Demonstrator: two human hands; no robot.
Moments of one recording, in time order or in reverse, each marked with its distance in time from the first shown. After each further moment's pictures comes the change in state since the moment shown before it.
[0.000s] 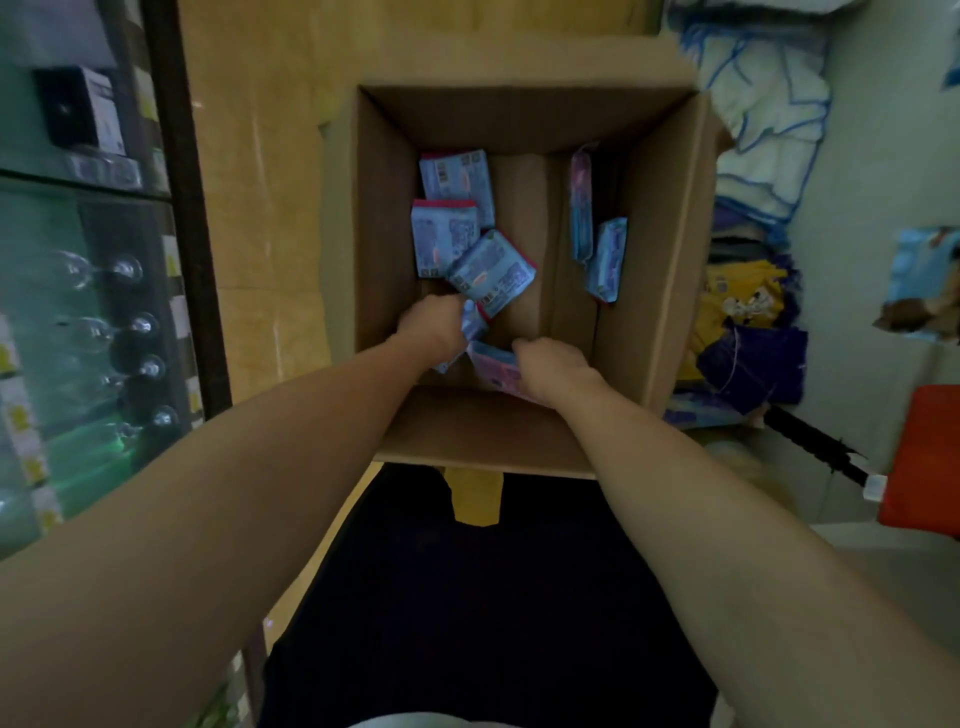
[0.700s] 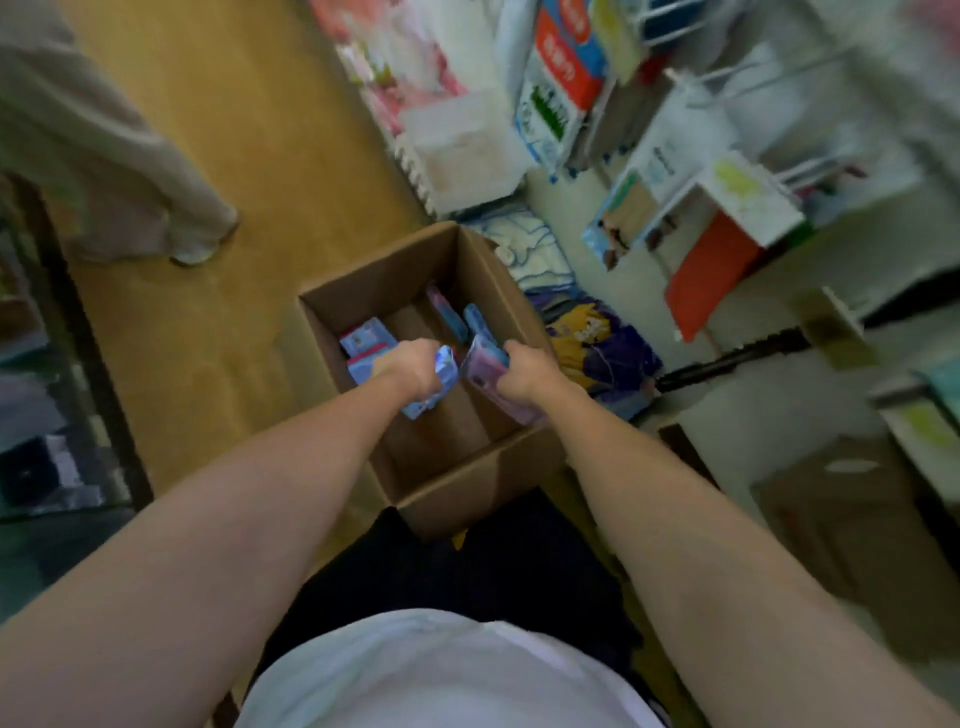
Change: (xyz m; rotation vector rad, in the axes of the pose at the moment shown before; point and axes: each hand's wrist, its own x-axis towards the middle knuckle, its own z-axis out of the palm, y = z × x) left_hand -0.157 0.057 -0.083 0.414 0.217 0.400; right_hand -0.206 -0.063 -0.021 0.755 0.631 0.492
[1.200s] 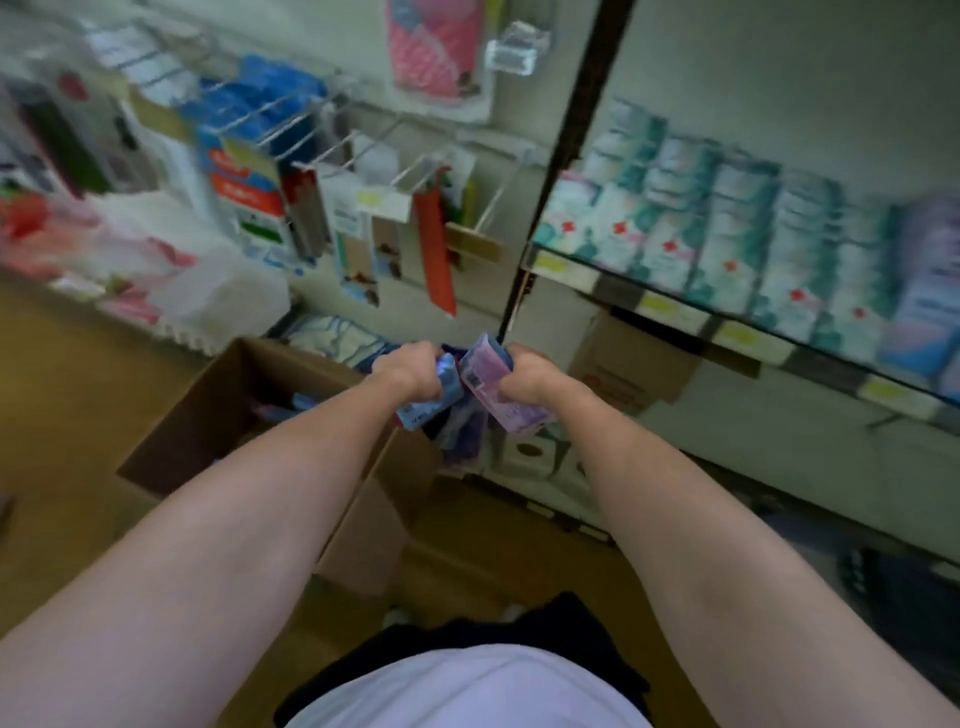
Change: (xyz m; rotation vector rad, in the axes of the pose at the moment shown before) left_hand -0.139 0.205 0.000 0.356 0.033 0.617; right_hand -0.248 0.136 -0.026 0.454 0.407 0.377
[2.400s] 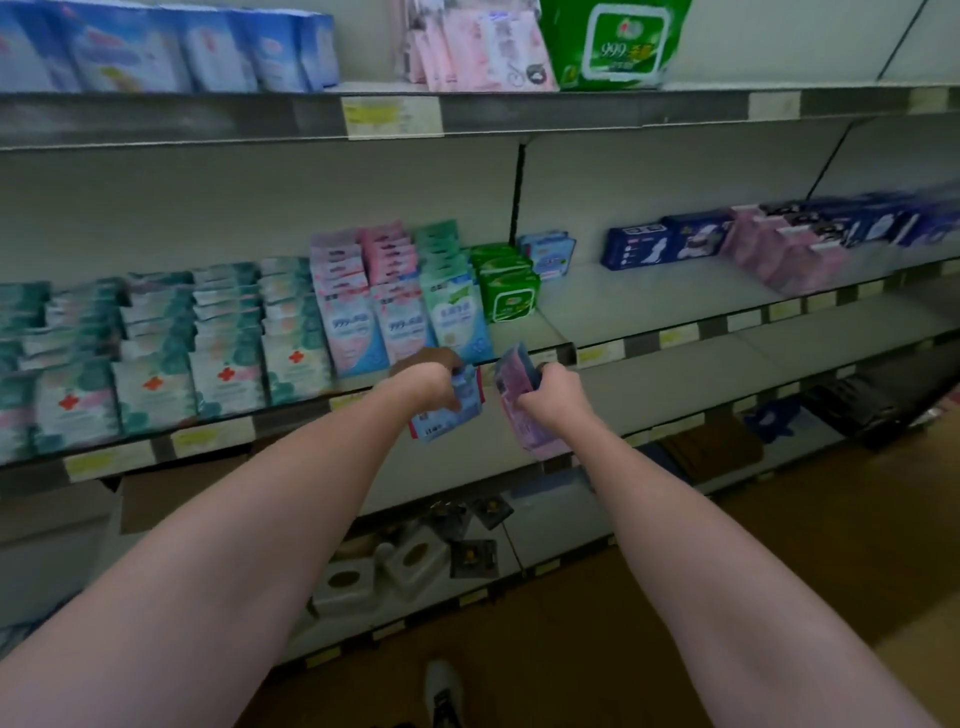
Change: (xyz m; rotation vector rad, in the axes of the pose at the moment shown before) left_hand -0.086 0.672 0.108 0.377 0.013 0.850; right_hand -0.293 0.547 -0.220 0.461 0.817 0.512
